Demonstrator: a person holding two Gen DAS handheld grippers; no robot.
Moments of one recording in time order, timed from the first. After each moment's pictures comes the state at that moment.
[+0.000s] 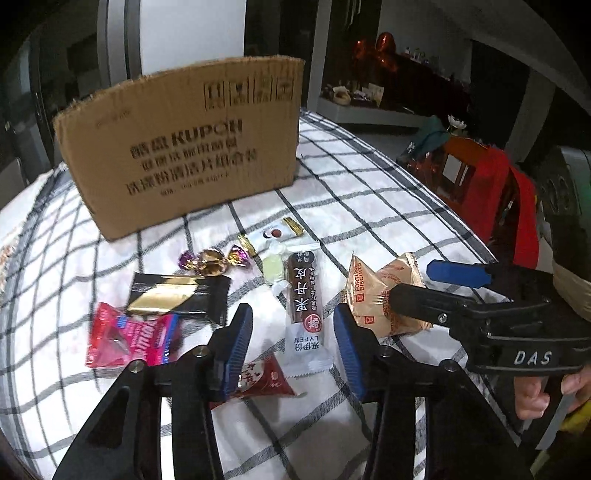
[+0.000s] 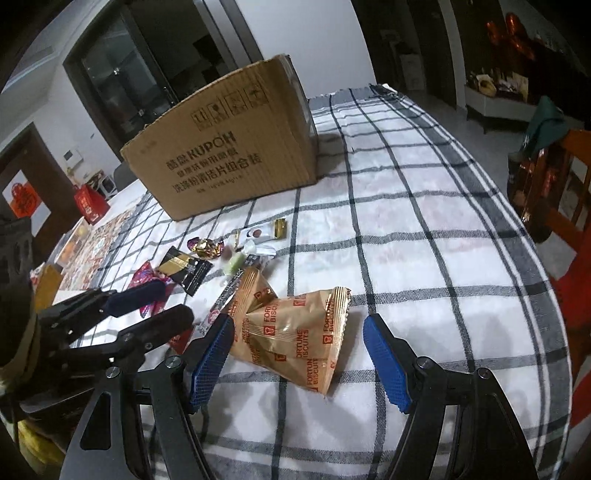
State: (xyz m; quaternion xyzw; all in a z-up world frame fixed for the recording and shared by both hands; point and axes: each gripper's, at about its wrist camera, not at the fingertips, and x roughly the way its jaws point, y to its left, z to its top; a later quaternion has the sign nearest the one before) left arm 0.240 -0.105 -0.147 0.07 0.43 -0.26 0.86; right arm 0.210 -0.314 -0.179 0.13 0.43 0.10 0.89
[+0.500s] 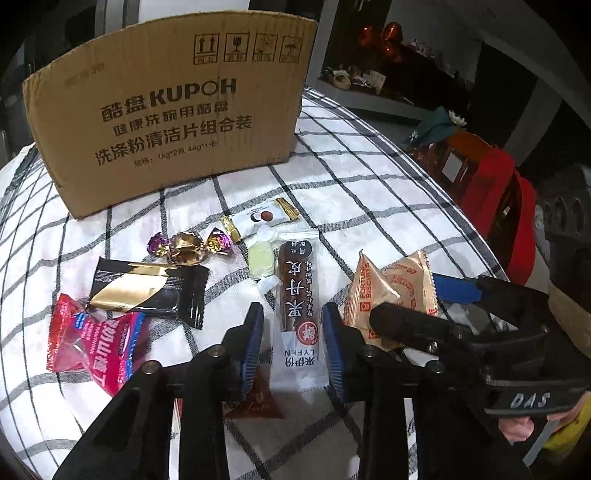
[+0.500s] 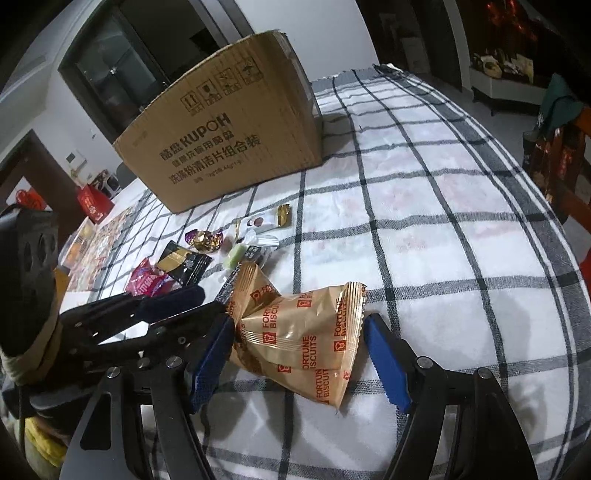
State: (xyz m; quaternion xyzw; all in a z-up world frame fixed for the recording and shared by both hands) left arm 0.262 -0.116 -0.169 0.05 0.47 -0.27 0.84; right arm 0.221 -0.307 -0.194 0.15 0.45 0.12 0.87
